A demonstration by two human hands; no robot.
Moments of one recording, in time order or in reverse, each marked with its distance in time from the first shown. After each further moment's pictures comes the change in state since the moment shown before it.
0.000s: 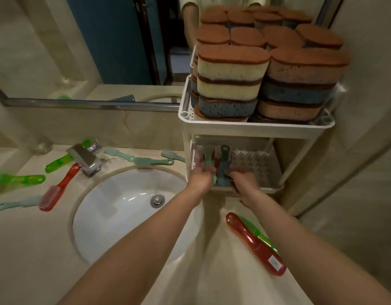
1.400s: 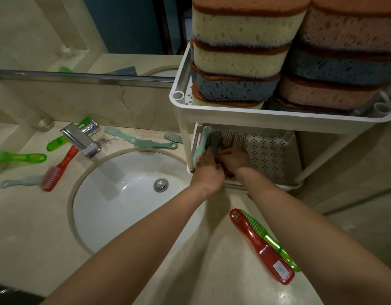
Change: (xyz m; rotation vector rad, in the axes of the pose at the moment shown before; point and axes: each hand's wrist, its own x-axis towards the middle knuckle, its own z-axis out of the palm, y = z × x) left_hand 0.036 -0.022 0.021 0.595 0.018 0.153; right_hand 0.078 0.001 0.036 -0.477 -0.143 -0.091
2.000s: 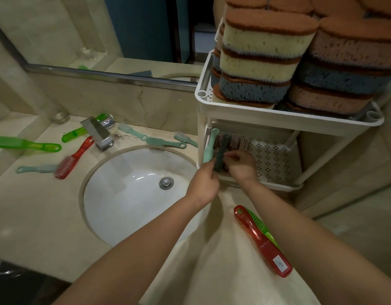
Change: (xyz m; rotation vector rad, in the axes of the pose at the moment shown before) left_hand -0.047 -0.034 -0.015 -0.201 0.042 0.083; right_hand -0.038 0.006 0.012 0.088 0.150 -0.171
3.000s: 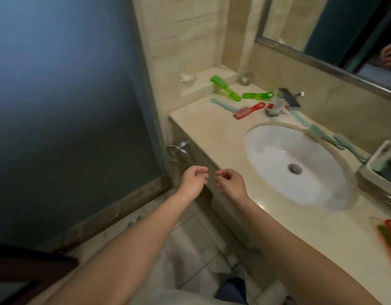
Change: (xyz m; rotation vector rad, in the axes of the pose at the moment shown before) left_hand -0.373 -0.230 -0.205 -0.616 0.710 -0.508; right_hand -0.406 -0.036 0.254 -0.022 -0.793 -0.150
